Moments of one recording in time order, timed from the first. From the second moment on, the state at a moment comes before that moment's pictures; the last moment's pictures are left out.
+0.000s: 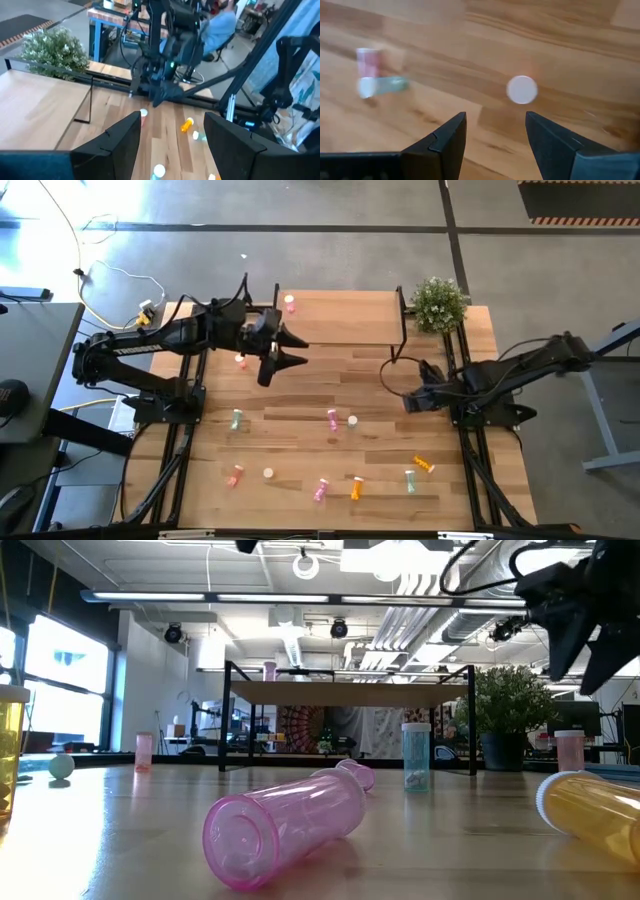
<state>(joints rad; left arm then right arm) 0.28 1.19 1.19 -0.25 0.23 -0.22 0.29 0.96 0.73 -1.01 0.20 1.59</state>
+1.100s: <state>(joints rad) 0.26 1.19 1.19 -0.23 0.22 -0.18 0.31 1.38 0.73 -0.96 0.31 1.91</state>
